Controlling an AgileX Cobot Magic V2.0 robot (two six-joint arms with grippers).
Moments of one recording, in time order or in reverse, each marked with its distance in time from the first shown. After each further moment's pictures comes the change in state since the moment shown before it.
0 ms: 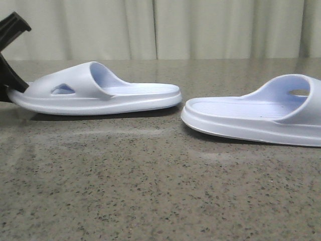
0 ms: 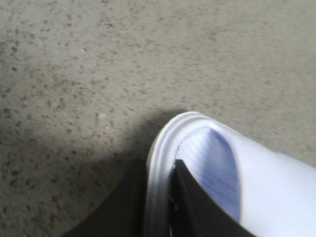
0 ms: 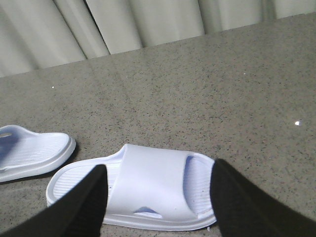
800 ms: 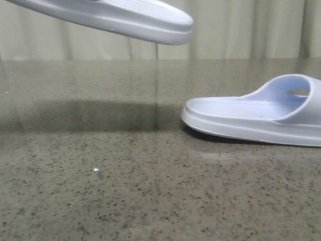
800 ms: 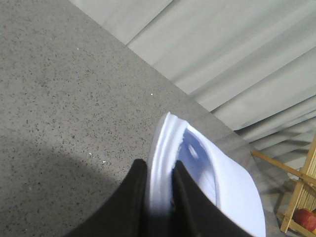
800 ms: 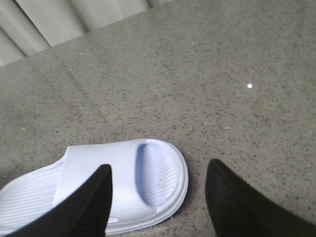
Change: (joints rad) left arm -0.004 -0.526 0.012 0.002 0.147 0.012; right arm 0.000 0.113 0.048 -0.246 -0.036 0.339
